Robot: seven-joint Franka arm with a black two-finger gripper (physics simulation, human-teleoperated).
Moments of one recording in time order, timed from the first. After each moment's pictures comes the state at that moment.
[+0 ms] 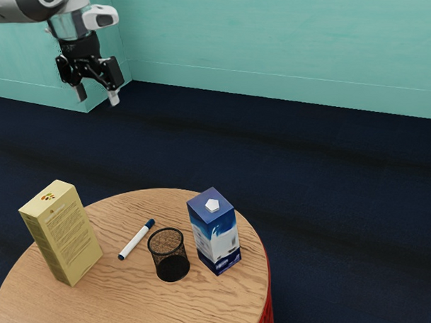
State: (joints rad) arm -0.02 0.07 0.13 -1.46 -0.02 1.53 0.07
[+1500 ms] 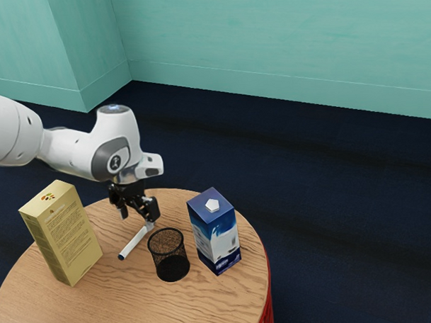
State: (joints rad) arm -0.03 0.26 0.10 -2.10 0.03 2.28 0.14
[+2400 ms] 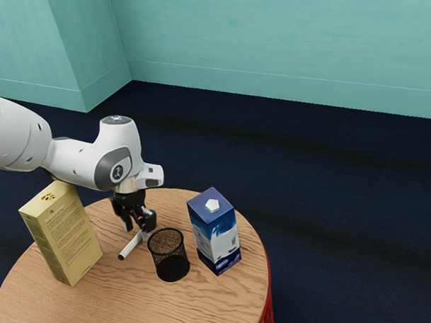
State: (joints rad) arm -0.03 0.32 0.11 -2.10 0.02 2.32 0.21
